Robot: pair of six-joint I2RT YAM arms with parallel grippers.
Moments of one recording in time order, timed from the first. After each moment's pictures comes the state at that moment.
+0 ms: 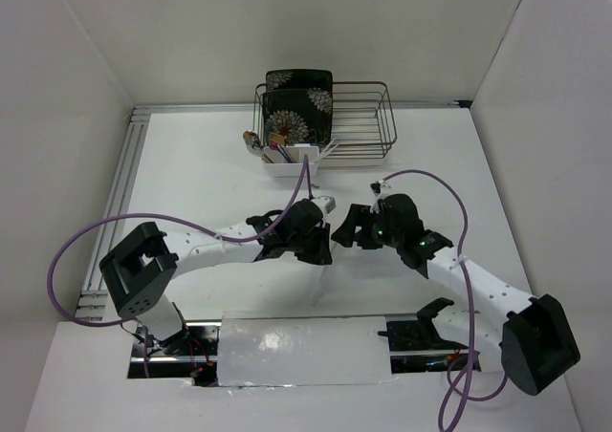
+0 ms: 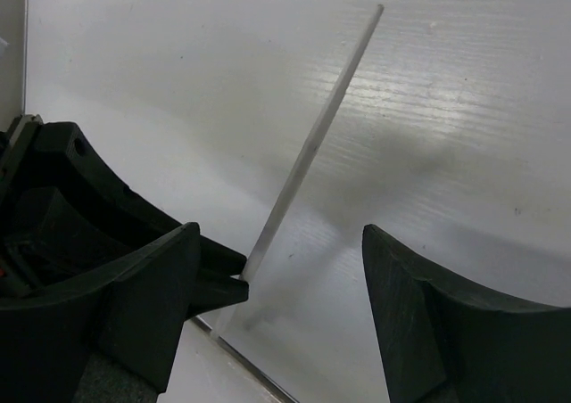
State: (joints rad) left arm -0.96 1.61 1.00 -0.20 0.11 -0.68; right arm 0.49 1.00 0.50 -0.09 -0.27 0.61
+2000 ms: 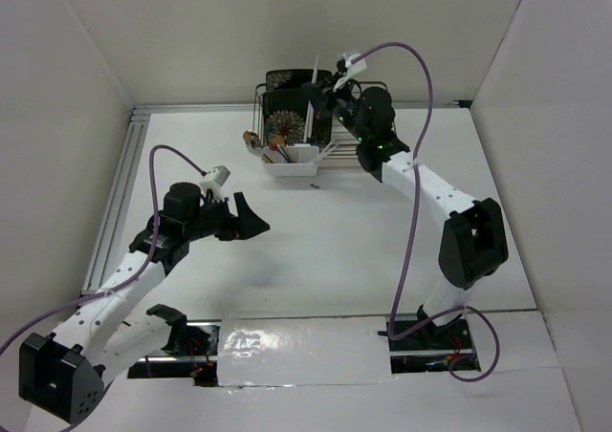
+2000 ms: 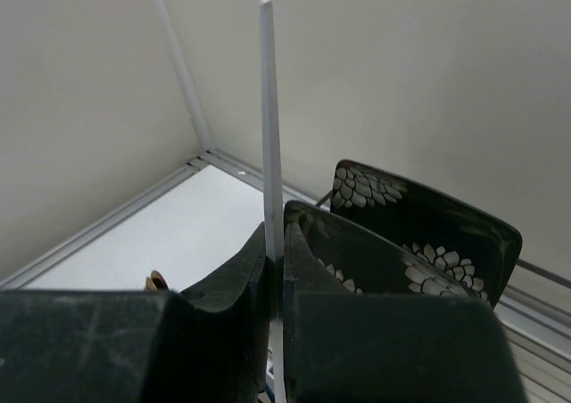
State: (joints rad) left arm -0.38 0.91 0.66 -0.26 0.44 -0.58; right arm 0.47 1.69 1.43 0.48 -0.20 0.13
